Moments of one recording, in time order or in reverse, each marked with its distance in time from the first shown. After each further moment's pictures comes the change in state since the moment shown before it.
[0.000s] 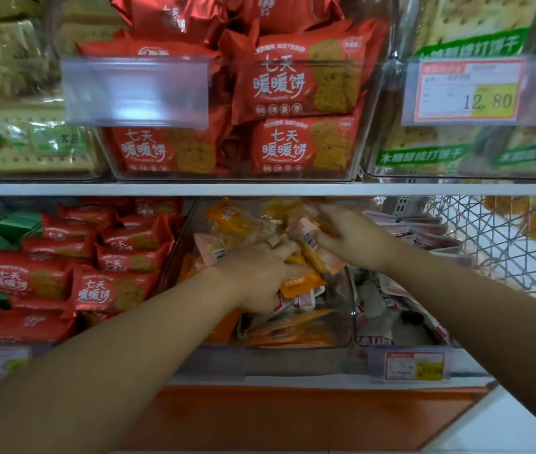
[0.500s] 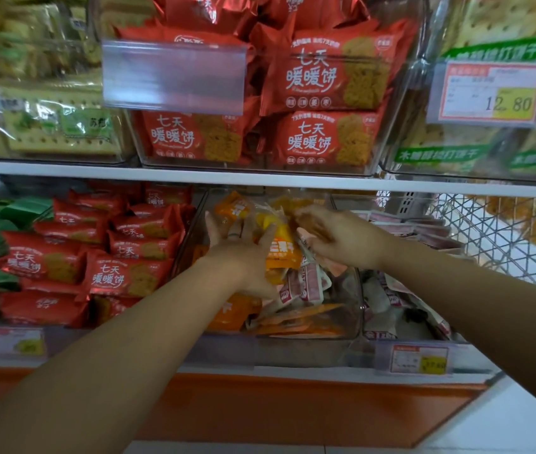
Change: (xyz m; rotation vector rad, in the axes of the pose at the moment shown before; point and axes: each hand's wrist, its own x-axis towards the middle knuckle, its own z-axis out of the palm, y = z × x) left_hand -0.019 -0.013 0.006 -0.136 -0.210 -0.498; right_hand 0.002 -0.022 0.004 -0.109 -0.143 -0.098
